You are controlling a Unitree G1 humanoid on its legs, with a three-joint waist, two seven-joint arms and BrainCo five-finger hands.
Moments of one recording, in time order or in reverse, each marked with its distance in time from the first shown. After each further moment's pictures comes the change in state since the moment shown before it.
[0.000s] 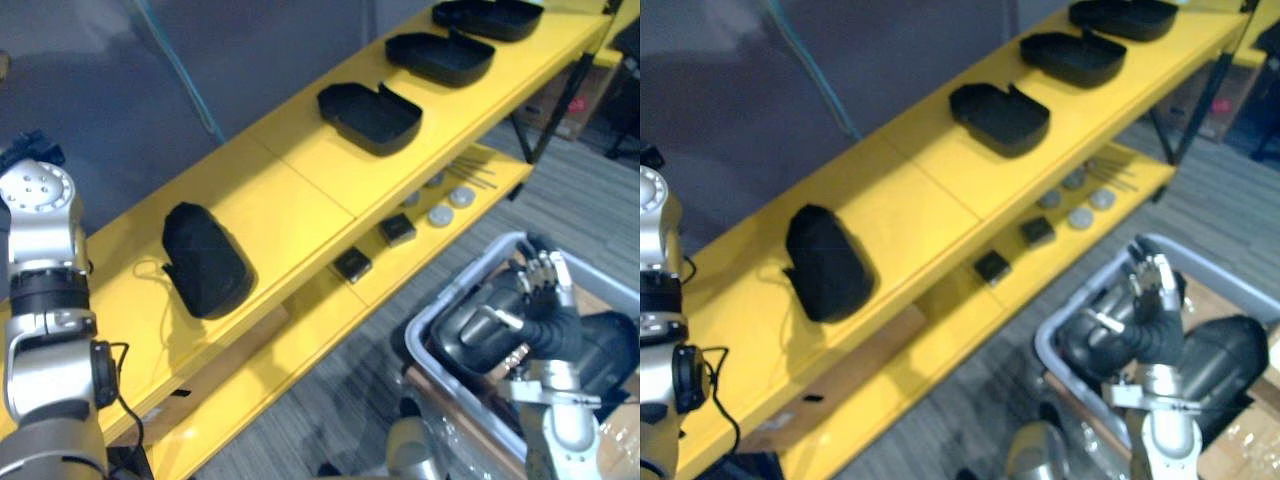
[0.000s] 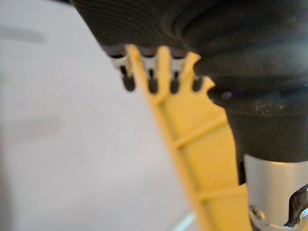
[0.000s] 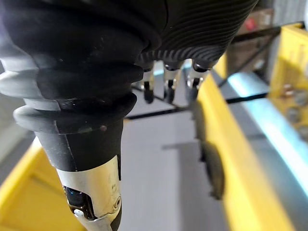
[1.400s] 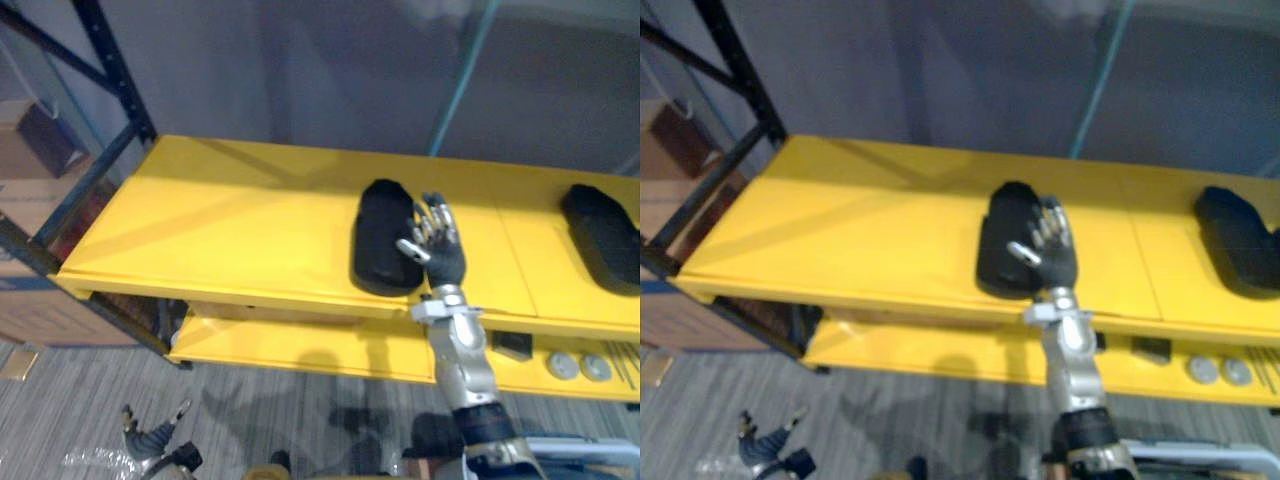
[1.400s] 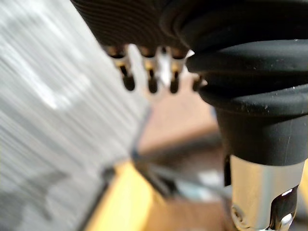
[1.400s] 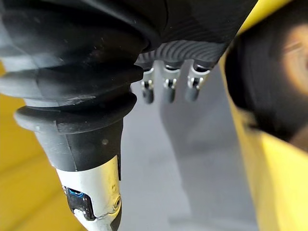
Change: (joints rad) left arm 1.191 -0.729 0.193 0.029 -0.051 -0.161 -0.321; right arm -0.629 0.166 0.257 0.523 0.129 0.156 0.090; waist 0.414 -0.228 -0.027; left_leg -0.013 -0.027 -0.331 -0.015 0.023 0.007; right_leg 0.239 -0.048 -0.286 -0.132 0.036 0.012
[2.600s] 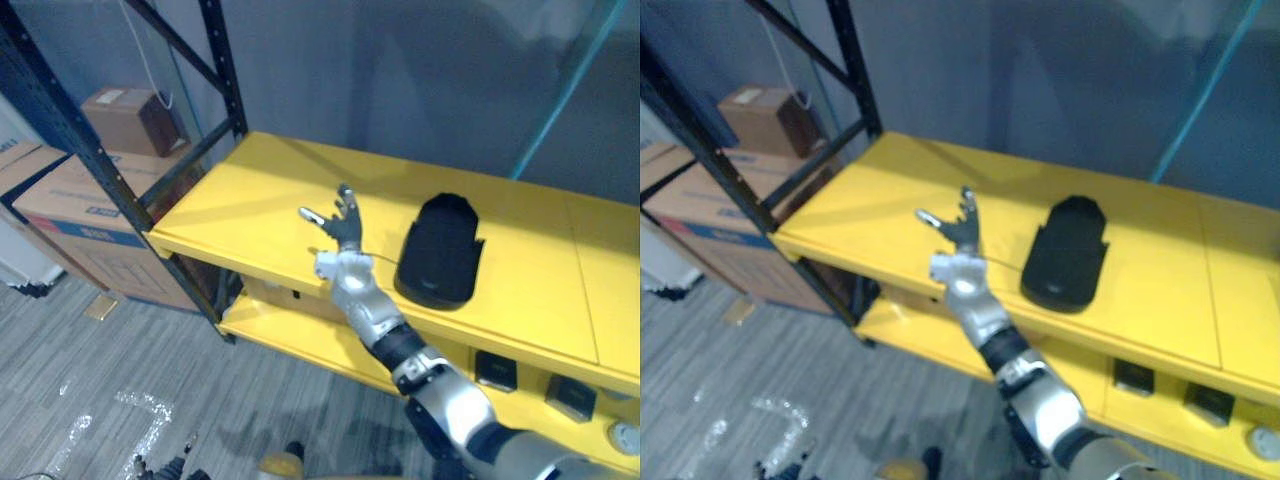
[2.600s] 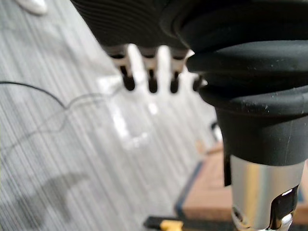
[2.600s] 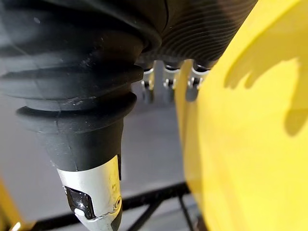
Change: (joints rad) left arm -0.056 -0.037 0.000 0.238 -0.128 -0.026 -0.024; right arm -0.452 0.244 0.215 0.500 -0.072 0.225 -0.610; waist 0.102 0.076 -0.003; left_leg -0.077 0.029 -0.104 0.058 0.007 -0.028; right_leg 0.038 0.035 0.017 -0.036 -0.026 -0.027
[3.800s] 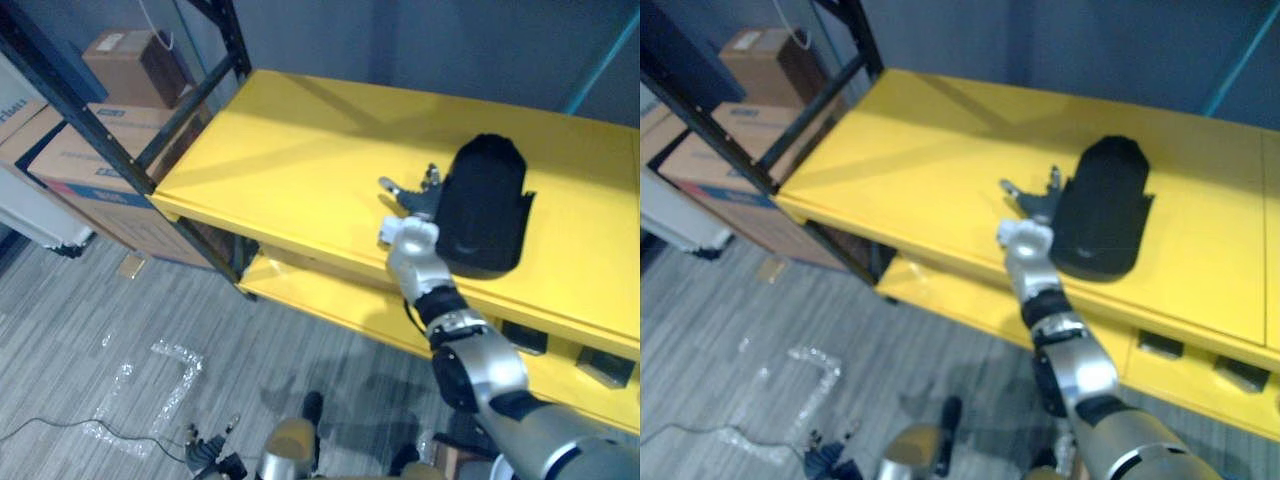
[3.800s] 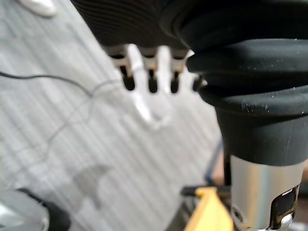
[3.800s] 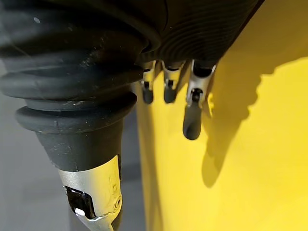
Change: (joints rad) left arm -0.034 0.012 -0.282 0.013 -0.113 0.019 -0.091; right arm -0.181 -0.226 -0.335 0.233 -0.139 -0.022 0.026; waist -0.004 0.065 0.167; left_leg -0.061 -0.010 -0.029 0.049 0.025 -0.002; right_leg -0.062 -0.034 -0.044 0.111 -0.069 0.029
